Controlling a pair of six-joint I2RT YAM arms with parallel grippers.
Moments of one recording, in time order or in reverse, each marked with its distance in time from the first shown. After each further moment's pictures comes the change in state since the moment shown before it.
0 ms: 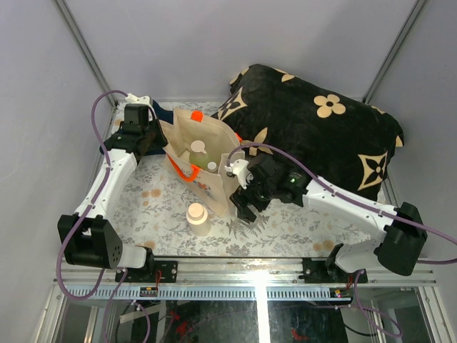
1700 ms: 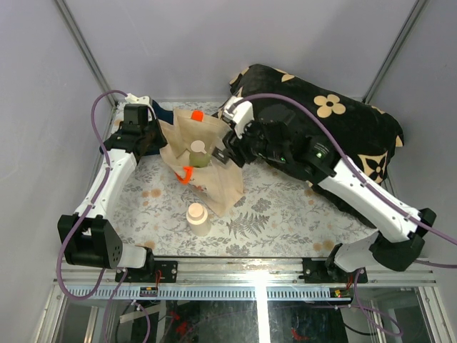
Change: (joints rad) left arm 0.000 0.000 0.000 -0.002 0.001 0.006; right arm 0.005 0.022 0.534 0.009 0.138 -0.108
